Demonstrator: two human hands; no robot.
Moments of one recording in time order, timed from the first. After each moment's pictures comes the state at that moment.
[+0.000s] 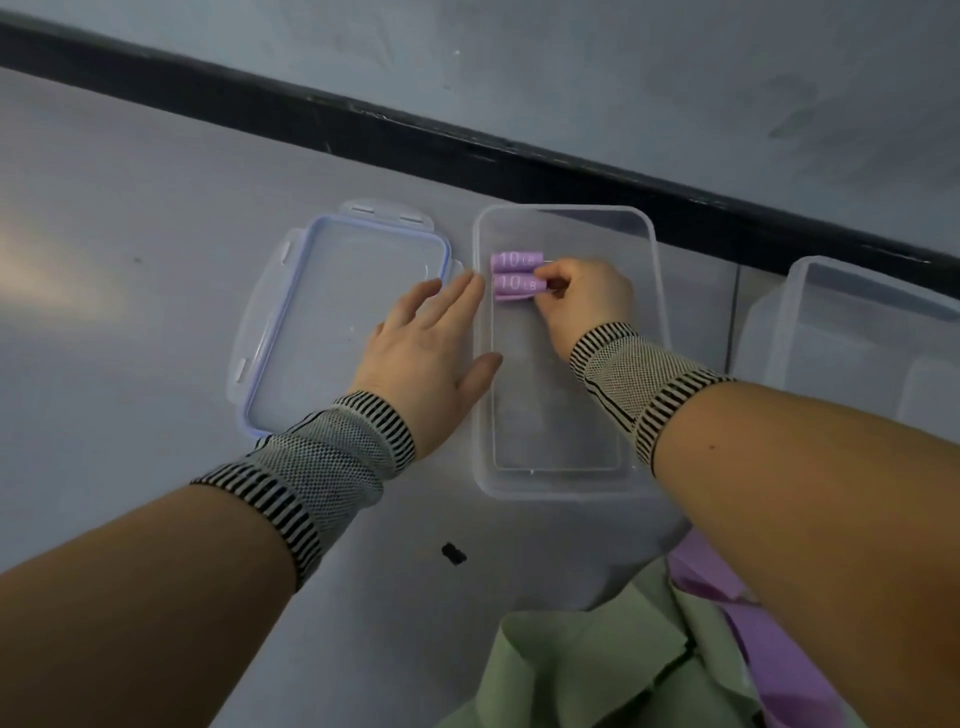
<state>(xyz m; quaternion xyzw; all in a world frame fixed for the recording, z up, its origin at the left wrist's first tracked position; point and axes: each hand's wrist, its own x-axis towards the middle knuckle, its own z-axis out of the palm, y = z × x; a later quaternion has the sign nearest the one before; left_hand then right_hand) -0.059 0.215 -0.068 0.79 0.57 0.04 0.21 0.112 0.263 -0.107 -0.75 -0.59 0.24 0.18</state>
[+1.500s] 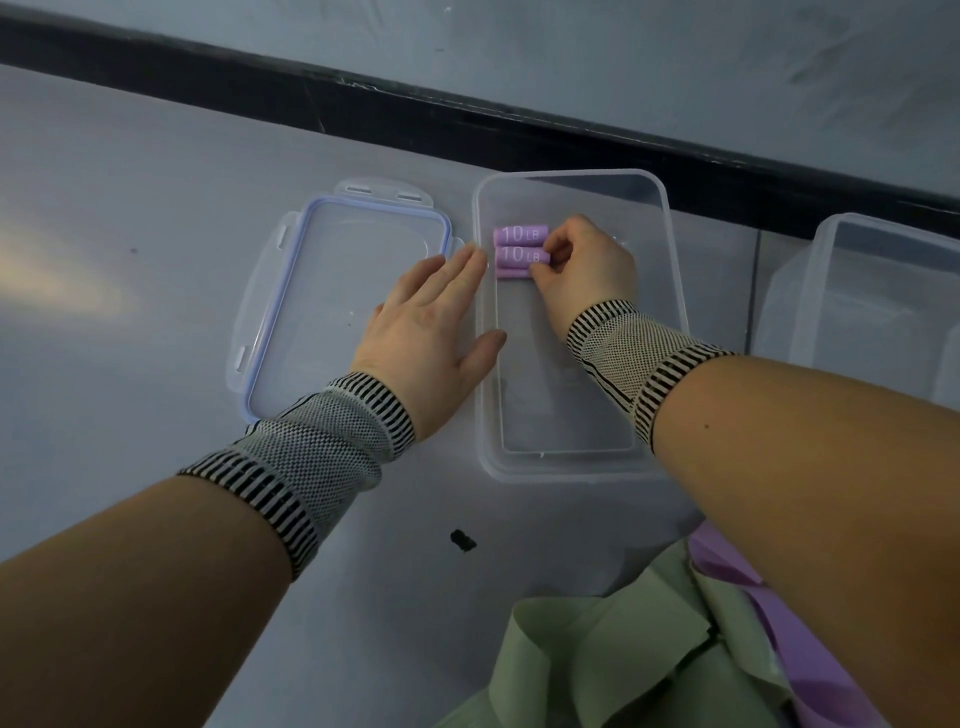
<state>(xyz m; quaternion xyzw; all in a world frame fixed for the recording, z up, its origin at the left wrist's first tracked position) -0.060 0.215 -0.080 0.80 0.56 0.08 0.21 0.107 0.264 -0.118 -0.75 -0.56 0.25 0.24</state>
